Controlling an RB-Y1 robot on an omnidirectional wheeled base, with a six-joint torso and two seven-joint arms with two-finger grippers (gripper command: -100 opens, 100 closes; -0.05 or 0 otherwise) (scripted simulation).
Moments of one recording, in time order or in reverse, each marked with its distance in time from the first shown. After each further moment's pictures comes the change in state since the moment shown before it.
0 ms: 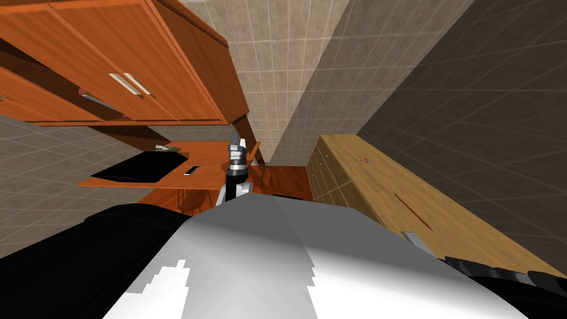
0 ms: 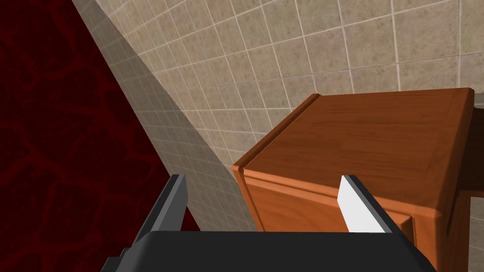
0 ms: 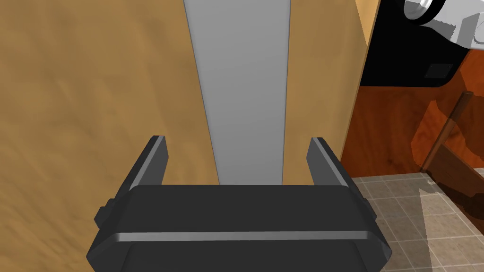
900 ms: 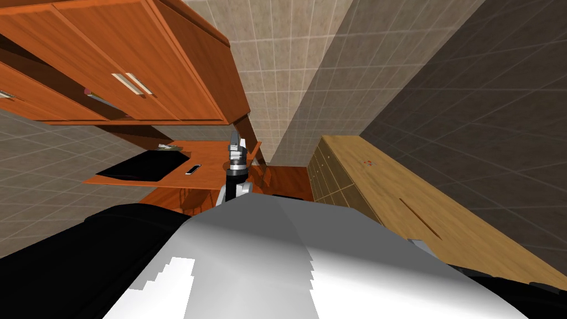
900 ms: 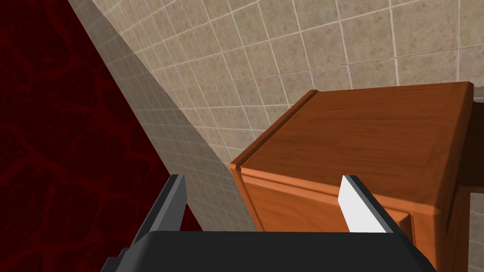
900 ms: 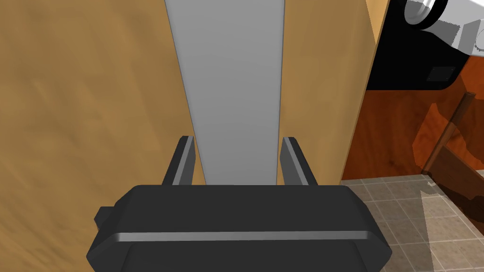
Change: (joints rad) left arm 0.000 0.000 0.000 0.000 0.000 0.000 0.000; right arm 0.008 0.051 0.013 -0.008 -0.001 0.038 0.030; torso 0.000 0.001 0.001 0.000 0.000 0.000
